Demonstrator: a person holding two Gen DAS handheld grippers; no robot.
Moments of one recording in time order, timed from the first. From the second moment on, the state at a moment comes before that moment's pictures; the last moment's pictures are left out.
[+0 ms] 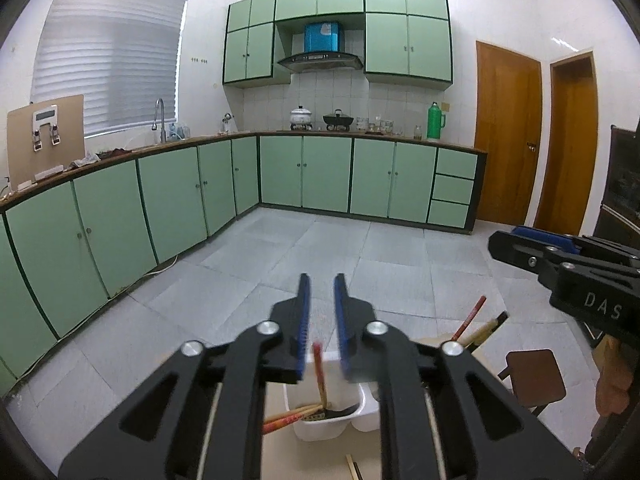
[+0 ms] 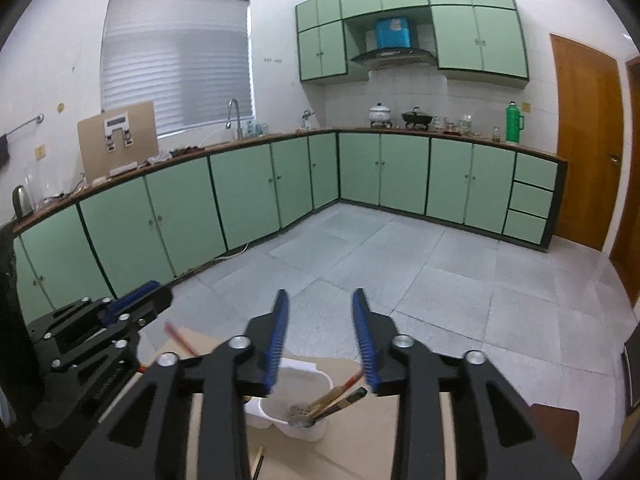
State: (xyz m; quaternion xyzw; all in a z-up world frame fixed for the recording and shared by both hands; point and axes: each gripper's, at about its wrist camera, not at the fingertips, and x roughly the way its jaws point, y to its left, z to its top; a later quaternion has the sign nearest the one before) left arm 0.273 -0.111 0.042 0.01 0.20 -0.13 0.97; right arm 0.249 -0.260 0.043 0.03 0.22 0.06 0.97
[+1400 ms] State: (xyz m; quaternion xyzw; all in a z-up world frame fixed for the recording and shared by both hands) left arm 0.072 -0.046 -0.117 0.04 0.33 -0.10 0.94; right arm 0.049 -0.225 -0.122 0.07 0.32 0.05 0.94
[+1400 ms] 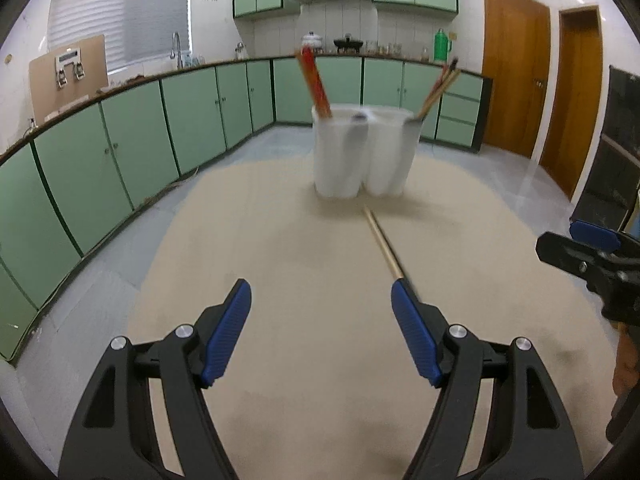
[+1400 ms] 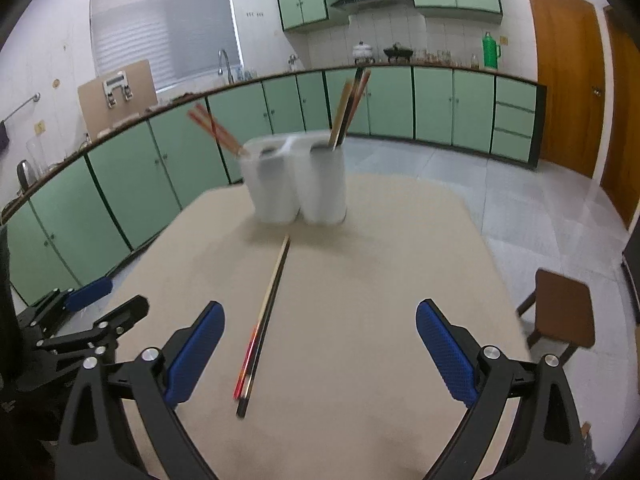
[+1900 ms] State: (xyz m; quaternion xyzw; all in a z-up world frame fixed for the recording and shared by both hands) left arm 0.060 -0.022 -0.160 0.05 0.38 -0.07 0.92; right arm 0.031 -0.171 -0.185 0.02 0.39 0.06 0.92
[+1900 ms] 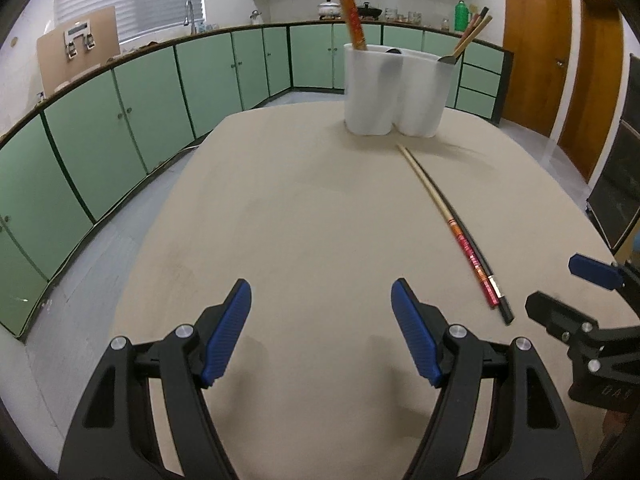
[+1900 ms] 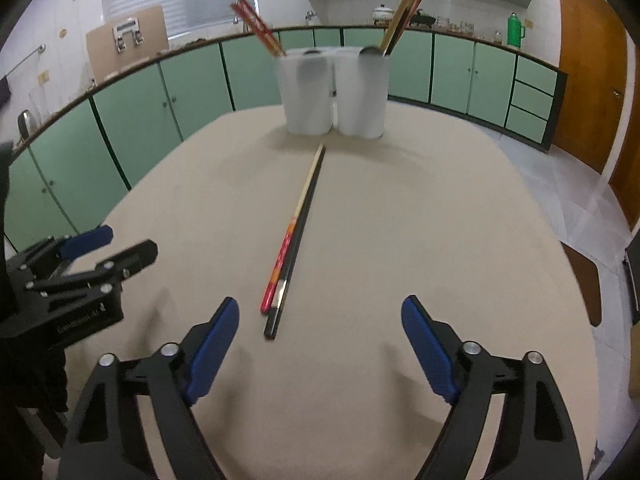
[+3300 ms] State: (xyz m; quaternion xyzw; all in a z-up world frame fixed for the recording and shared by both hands) left arm 0.056 -0.067 -0.164 0.03 0.40 -0.10 0.91; right arm 0.024 -0.196 -0.194 0.03 0.39 0.03 0.92
